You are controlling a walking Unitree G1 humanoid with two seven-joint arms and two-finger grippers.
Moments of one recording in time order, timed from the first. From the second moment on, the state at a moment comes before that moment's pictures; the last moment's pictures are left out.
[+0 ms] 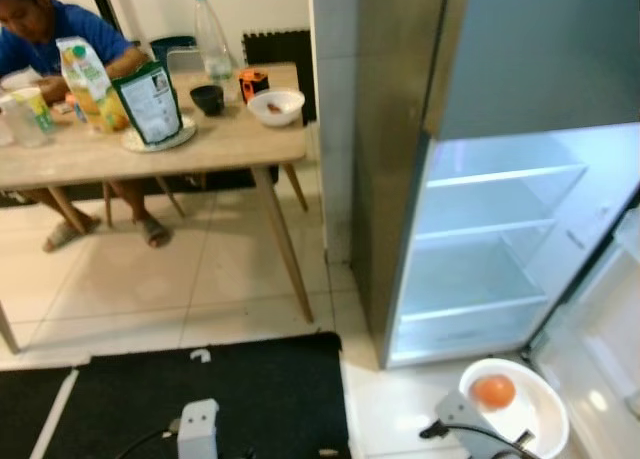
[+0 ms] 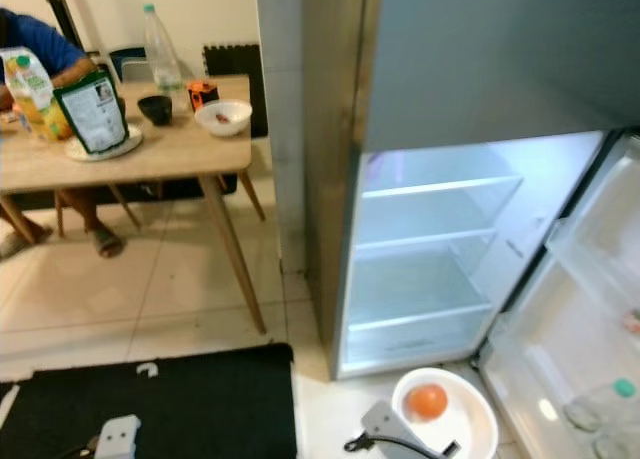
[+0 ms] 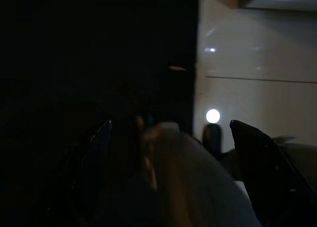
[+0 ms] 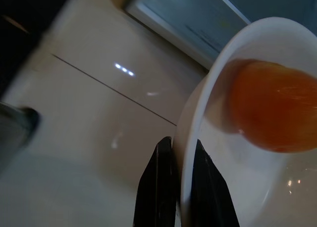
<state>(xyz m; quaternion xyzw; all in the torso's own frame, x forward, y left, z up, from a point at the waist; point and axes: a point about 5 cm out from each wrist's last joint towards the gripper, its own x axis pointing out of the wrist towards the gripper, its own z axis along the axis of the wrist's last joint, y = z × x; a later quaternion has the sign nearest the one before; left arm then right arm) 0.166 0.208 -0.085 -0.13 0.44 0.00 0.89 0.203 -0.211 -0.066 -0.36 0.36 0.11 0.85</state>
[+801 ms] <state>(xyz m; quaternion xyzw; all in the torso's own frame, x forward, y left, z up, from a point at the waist) 0.163 0.203 -0.087 -0.12 0.44 -0.01 0.89 0.220 -0.204 -0.057 -0.36 0.33 0.11 0.86</state>
